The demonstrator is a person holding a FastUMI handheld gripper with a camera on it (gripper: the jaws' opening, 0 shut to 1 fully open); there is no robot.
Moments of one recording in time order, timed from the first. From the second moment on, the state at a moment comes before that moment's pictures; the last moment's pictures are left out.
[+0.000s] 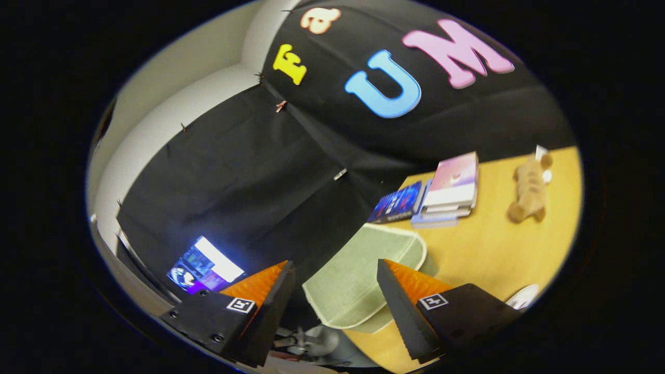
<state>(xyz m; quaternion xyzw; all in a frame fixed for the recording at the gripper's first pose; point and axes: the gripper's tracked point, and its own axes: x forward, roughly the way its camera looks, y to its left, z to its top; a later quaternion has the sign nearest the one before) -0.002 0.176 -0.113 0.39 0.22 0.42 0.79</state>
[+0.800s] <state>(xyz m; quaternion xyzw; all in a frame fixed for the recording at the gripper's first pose) 0.024 0.250 -0.246 0.62 0.37 0.42 0.55</state>
